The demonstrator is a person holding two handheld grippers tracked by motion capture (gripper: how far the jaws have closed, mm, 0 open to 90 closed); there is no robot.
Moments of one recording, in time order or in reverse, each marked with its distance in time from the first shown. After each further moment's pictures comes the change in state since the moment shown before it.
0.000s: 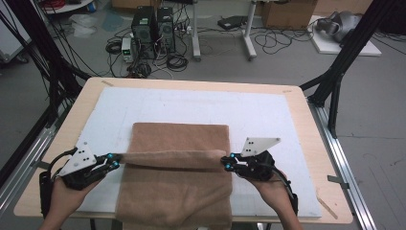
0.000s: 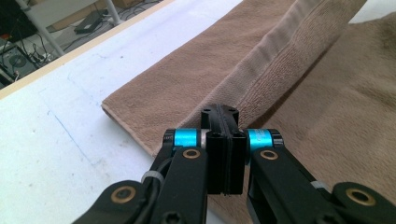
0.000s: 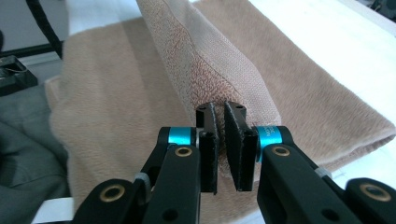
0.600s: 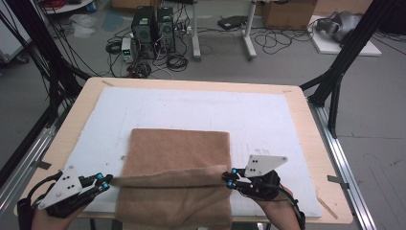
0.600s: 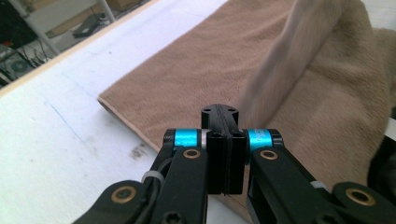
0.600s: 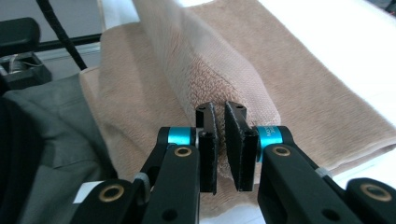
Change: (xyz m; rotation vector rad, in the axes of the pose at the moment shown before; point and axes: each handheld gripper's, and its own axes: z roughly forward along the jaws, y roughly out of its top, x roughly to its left) left arm -0.037 -0.016 -0.041 0.006 -0.018 0.033; right arm 0.038 -0.011 -0.017 -0.001 0.025 -0.028
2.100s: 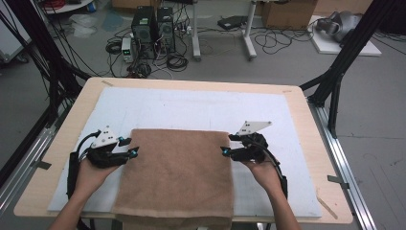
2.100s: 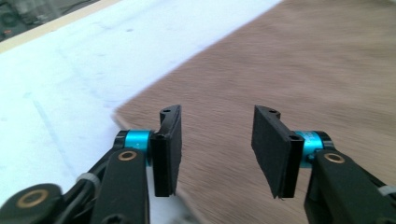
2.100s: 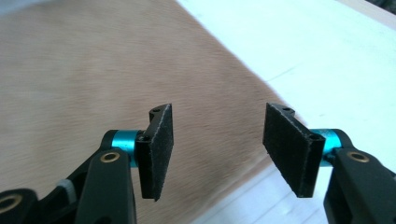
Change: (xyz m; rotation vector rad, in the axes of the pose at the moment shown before) left arm 0.086 0.012 0.129 0.111 0.071 -0.162; right arm -0.110 -0.006 0.061 0.057 -0.167 0.150
